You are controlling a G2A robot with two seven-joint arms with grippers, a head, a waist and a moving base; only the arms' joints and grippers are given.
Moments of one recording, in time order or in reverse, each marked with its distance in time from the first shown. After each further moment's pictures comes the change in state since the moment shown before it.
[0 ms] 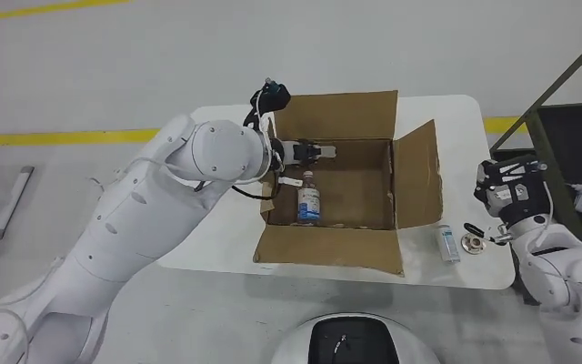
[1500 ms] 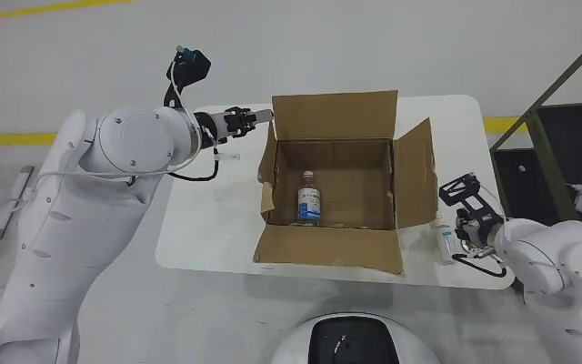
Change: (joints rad) left arm 0.104 0.133 -0.276 -0.079 0.191 0.032 -0.073; right arm 0.116 0.042 -0.157 -0.102 0.058 -0.015 0.933
